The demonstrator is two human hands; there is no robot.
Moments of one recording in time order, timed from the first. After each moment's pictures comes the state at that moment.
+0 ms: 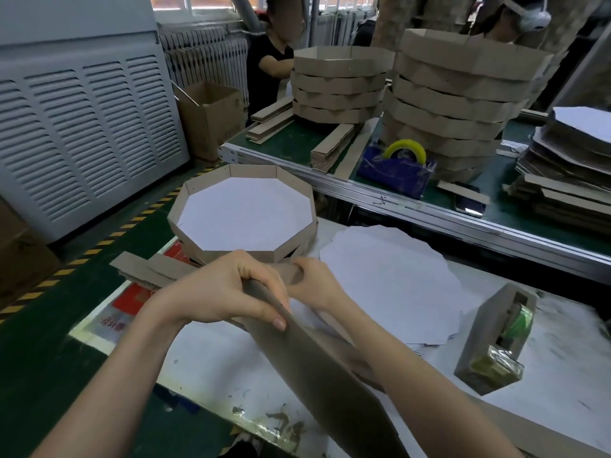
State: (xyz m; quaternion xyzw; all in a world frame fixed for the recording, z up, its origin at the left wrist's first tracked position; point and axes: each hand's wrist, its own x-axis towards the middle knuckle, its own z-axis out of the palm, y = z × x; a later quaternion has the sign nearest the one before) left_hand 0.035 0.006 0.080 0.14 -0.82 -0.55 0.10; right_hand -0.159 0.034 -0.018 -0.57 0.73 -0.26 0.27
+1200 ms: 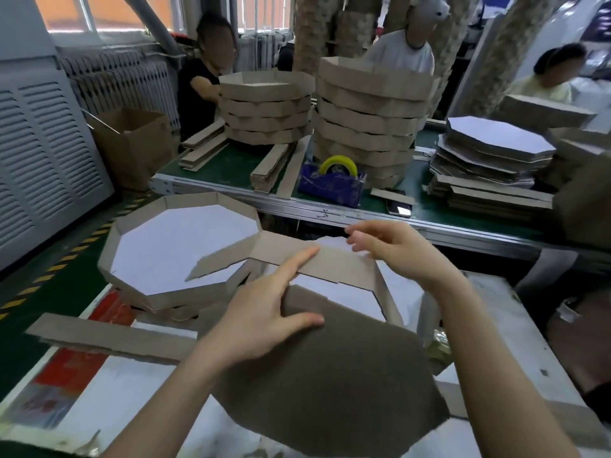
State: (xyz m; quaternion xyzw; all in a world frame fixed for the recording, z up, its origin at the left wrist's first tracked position) left_hand -0.043 0.036 0.072 0.16 -0.90 -0.35 0.21; right_hand -0.263 0.144 0.128 -0.49 0.76 -0.37 0.22
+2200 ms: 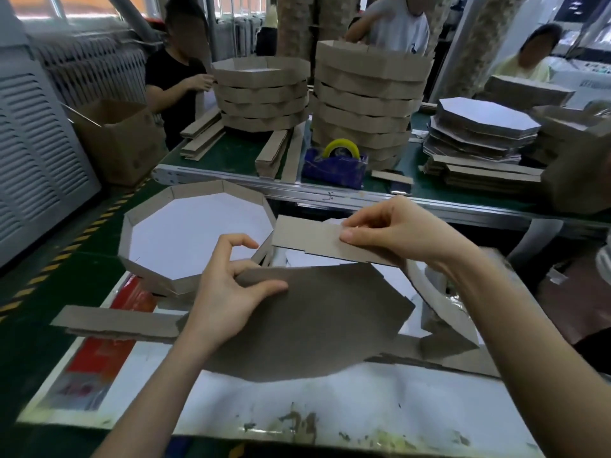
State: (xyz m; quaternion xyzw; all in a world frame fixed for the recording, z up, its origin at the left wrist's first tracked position) left_hand 0.030 0.004 0.058 0.27 -0.76 -0.51 0.32; right_hand -0.189 0.142 0.160 -0.53 0.75 -0.32 0.23
